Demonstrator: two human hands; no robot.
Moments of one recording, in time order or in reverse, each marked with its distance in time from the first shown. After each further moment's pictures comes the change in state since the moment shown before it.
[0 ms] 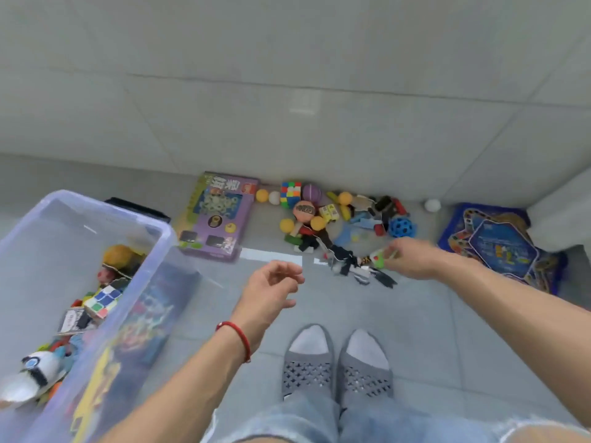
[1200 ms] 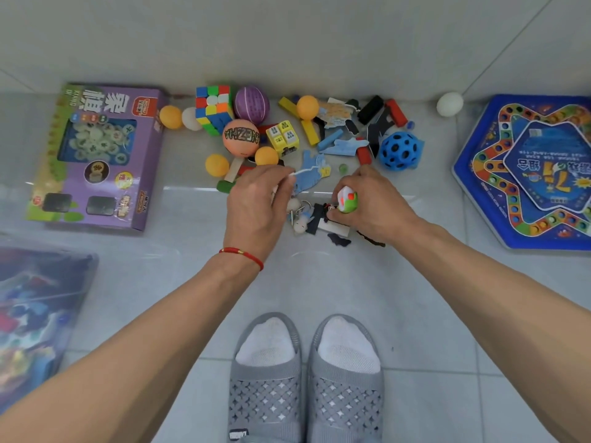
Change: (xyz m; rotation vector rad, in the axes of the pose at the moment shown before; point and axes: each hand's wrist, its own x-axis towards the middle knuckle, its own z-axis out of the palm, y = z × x) left_hand 0.204 -0.064 0.098 0.742 0.209 0.808; right_hand 0.148 0.047 0.094 0.254 0.293 -0.188
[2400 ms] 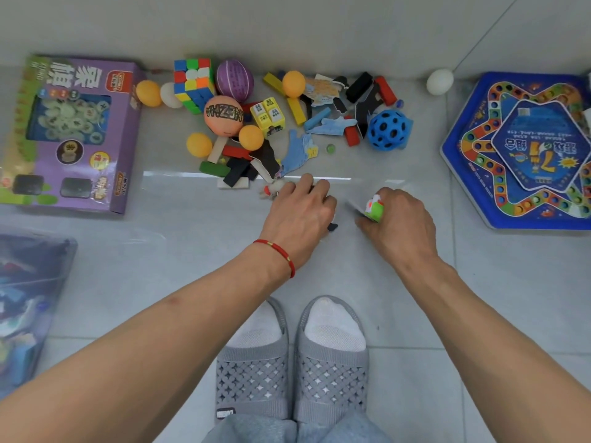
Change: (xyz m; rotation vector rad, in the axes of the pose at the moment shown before) left_hand -0.027 0.036 0.047 0.631 -0.517 0.442; right_hand -0.068 0.027 0.016 -0.096 0.198 0.343
